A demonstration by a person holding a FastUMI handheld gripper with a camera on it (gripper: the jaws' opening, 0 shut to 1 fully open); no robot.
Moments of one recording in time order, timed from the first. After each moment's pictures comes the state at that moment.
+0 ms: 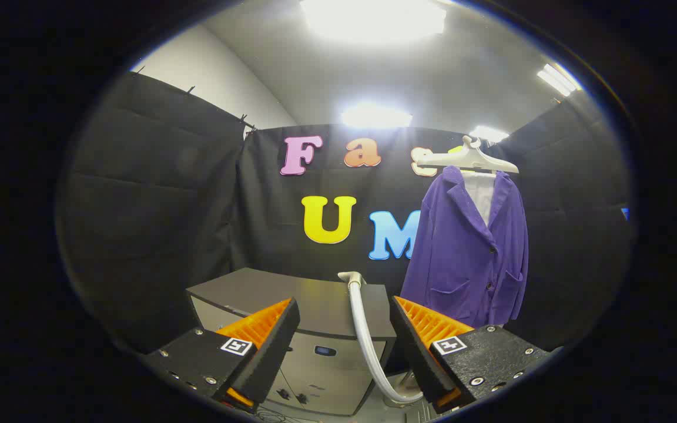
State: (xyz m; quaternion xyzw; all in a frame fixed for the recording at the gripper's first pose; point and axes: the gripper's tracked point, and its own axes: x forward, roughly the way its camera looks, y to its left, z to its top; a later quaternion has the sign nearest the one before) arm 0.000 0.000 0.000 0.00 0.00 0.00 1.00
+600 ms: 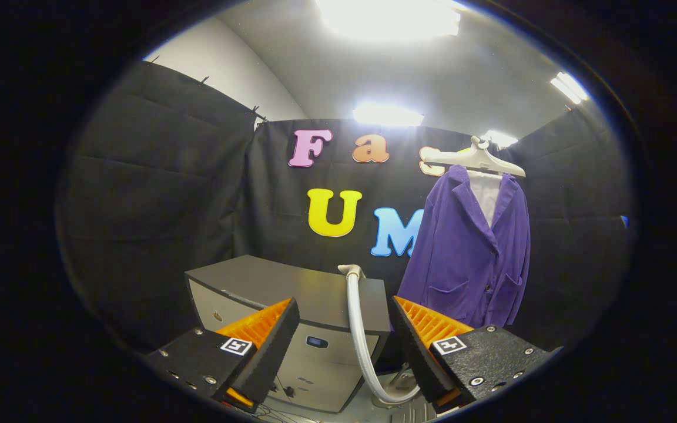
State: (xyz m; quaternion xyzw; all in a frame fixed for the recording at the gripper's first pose) arm -0.004 -0.006 -0.017 -0.03 0.01 0.02 1.00
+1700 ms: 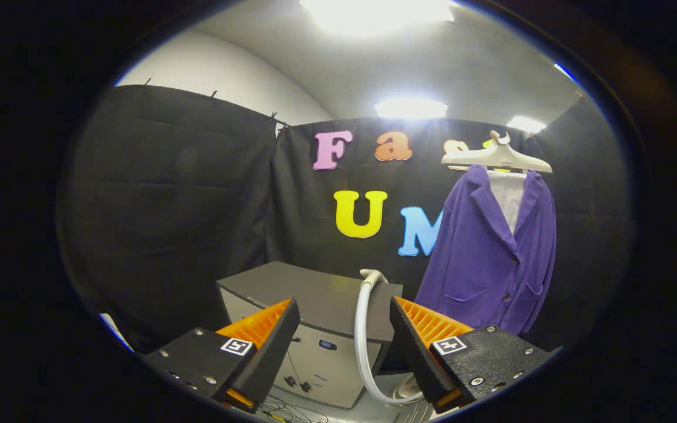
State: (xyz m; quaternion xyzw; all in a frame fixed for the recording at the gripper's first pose) arm 0.011 -0.040 0.038 0.00 0.03 0.10 0.99
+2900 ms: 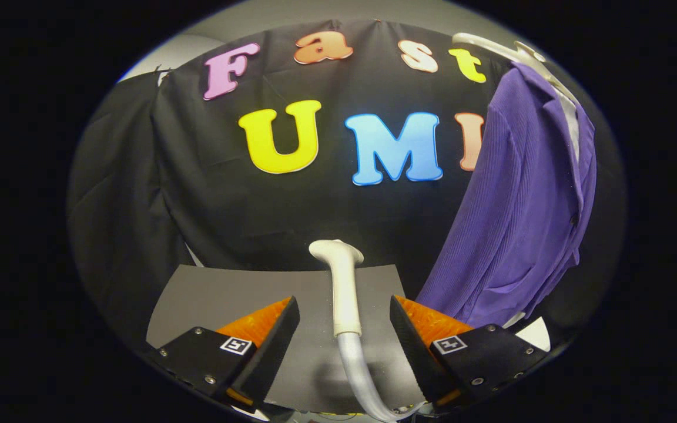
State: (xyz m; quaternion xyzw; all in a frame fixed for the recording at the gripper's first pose) arm 0.347 -0.029 -0.051 0.11 0.30 -0.06 0.94
